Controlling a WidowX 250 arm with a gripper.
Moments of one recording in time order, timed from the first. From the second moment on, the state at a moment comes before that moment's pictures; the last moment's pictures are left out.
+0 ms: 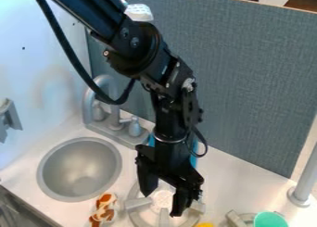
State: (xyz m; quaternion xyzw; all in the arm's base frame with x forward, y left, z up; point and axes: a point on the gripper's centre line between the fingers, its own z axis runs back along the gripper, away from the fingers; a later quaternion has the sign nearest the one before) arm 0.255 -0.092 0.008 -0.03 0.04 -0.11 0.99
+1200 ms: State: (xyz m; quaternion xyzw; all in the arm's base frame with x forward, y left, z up) arm 0.250 0.020 -0.027 -0.04 0.00 0.07 1.00
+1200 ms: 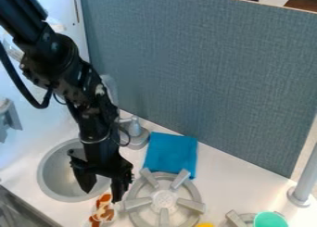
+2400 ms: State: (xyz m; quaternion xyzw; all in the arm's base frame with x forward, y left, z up) arm 0.261 0.043 -0.079 -0.05 -0.01 0.29 0.96
